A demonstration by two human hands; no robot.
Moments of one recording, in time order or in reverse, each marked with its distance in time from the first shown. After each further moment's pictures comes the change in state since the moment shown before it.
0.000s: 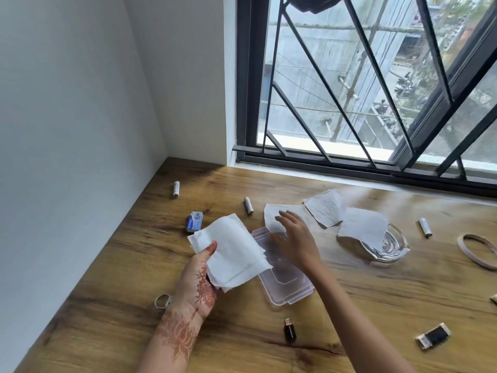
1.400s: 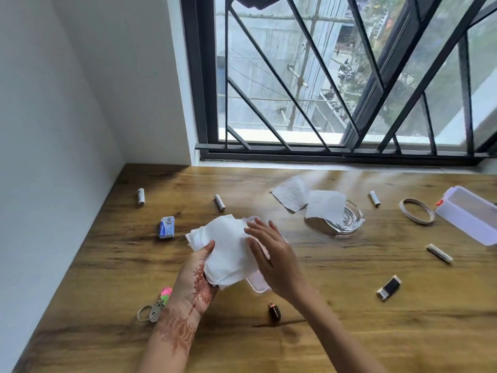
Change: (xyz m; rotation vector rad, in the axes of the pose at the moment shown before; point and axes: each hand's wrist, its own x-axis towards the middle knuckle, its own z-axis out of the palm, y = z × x) left_hand 0.003 -0.003 0.015 0.052 -0.203 -0.216; right_hand -0.076 -0.053 -0.024 0.249 0.230 -0.145
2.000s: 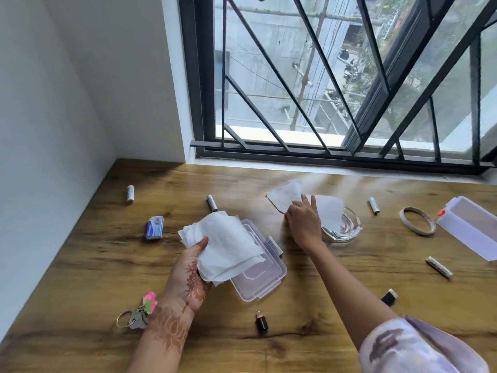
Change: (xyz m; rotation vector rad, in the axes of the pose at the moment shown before) left_hand 0.024 -0.006 0.007 -0.027 0.010 0.066; right_hand 0.070 0.150 -0.020 -0.680 -0.038 0.284
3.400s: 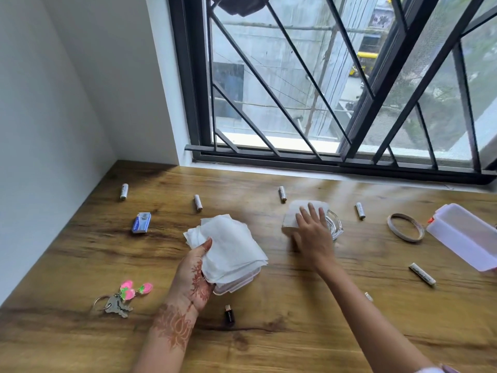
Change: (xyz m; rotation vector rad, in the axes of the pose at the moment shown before) left_hand -0.016 -0.050 0.045 -0.028 -0.013 0.074; right_hand -0.039 0.056 -0.042 -0.094 -0.007 -0.173
